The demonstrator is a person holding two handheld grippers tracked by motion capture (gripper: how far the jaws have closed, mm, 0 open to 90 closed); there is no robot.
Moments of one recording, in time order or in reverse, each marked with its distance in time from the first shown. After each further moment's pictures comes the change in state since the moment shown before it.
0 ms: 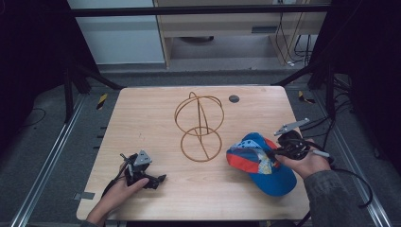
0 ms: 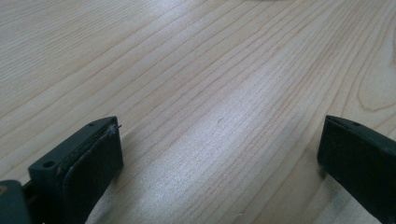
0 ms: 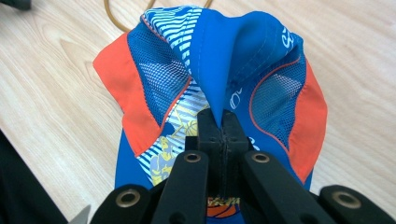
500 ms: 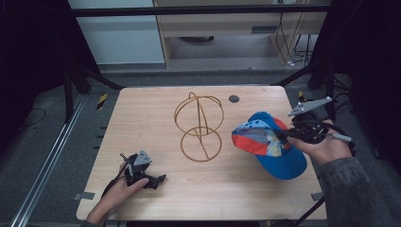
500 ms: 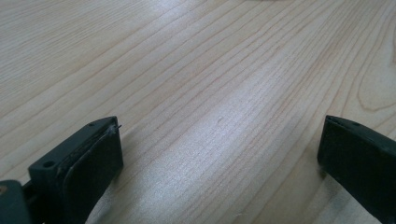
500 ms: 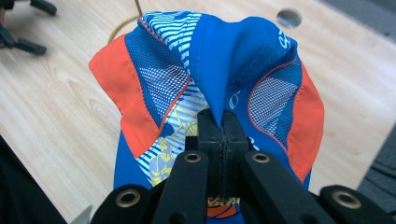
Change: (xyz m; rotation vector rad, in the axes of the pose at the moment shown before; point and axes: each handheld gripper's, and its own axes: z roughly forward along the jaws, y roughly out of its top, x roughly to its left) left arm 0.000 0.000 0.000 -0.004 0.000 -0.003; right arm 0.000 0.039 -0.069 -0.102 -0.082 -0.057
